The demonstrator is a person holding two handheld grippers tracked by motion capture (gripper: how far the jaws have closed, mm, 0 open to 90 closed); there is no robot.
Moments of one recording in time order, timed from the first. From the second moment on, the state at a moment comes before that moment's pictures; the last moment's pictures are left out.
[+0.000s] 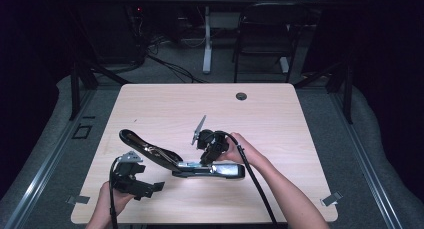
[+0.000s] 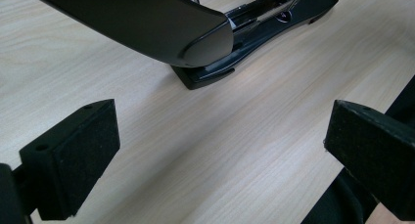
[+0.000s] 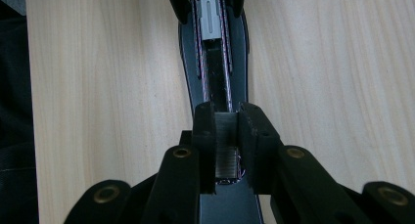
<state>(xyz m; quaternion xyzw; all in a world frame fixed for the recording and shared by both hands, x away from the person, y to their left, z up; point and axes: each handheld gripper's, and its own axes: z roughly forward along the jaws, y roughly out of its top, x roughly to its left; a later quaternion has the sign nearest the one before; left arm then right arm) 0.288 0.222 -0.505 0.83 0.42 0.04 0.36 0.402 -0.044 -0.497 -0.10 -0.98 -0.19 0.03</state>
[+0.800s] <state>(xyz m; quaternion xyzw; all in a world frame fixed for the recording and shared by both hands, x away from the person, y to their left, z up) 0.287 0.220 -0.507 0.84 0.42 0.03 0.35 0.399 -0.042 -0.500 -0.08 -0.98 -0.17 0.02</state>
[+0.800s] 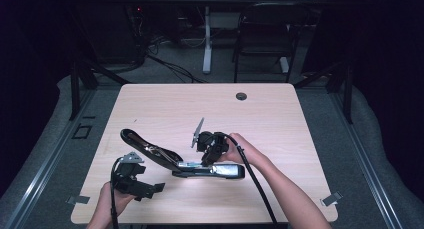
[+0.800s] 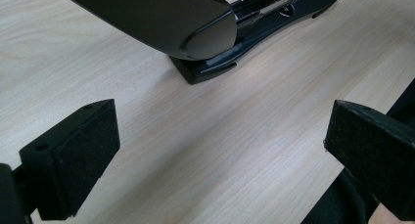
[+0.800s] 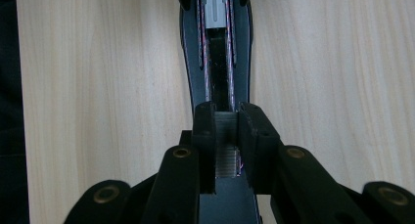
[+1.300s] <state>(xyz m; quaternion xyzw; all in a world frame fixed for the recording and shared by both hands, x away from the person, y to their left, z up) 0.287 0.220 -0.507 0.84 0.42 0.03 0.35 0.398 -0.037 -0.500 -0.06 -0.99 -0.15 0.02</state>
